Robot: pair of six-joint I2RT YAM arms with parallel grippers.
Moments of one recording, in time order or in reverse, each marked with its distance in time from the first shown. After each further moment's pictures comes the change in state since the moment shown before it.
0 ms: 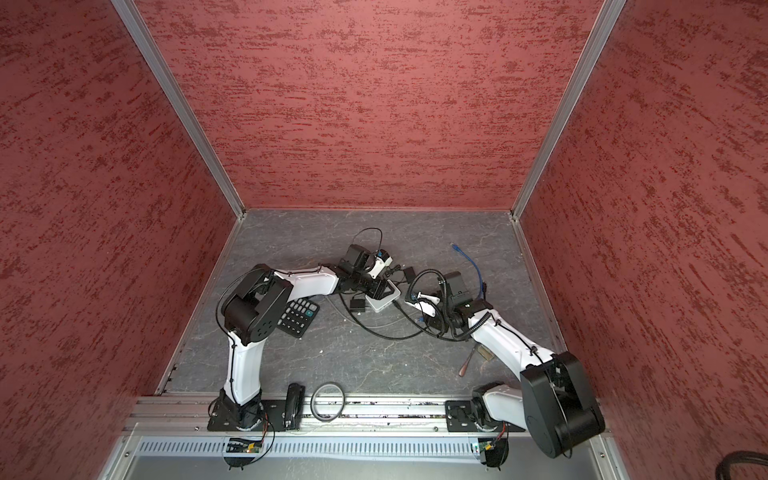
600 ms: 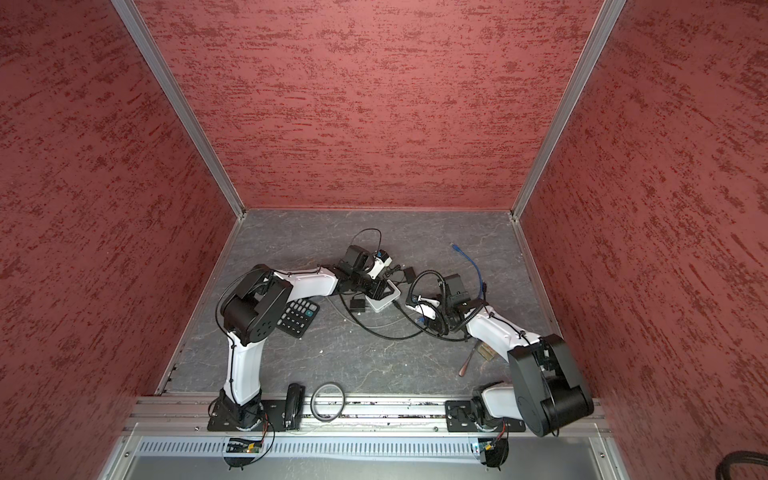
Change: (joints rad) left arm 0.001 -0.005 -0.017 0.026 0.003 0.000; right arm -0.027 0.112 -0.024 0.054 -0.042 -0.023
